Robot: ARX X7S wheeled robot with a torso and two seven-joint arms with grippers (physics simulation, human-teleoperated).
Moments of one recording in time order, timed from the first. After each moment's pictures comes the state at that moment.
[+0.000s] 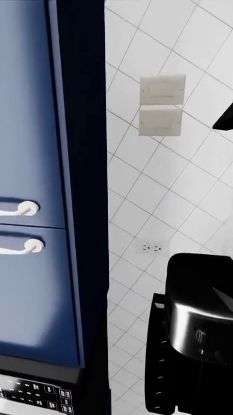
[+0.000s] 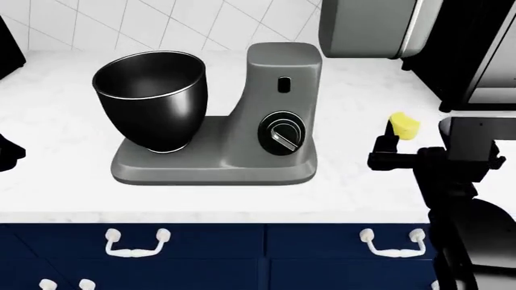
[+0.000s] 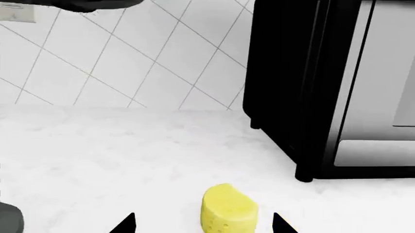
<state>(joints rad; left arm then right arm) -0.08 -0.98 -0.40 1.01 -1.09 -0.48 -0.99 0.52 0.28 0.15 -0.35 0.16 0.84 -0.02</state>
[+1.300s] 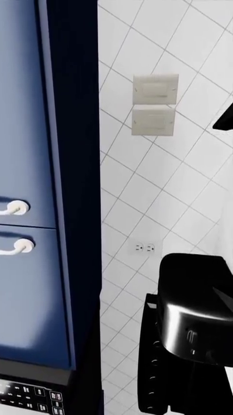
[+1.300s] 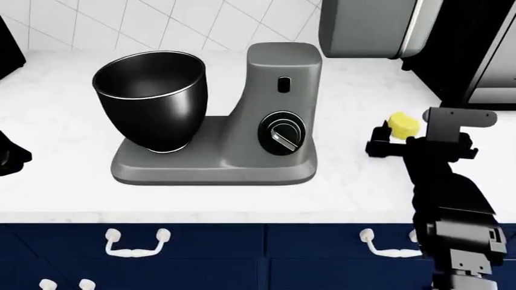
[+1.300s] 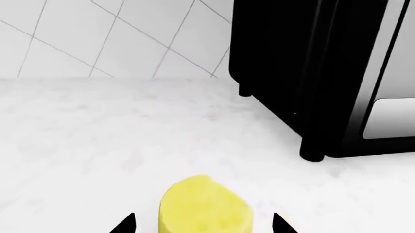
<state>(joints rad) -0.05 -0.98 -0.37 0.99 -1.06 -0.44 -0.99 0.77 0.29 0.08 0.39 0.11 0.47 -0.03</state>
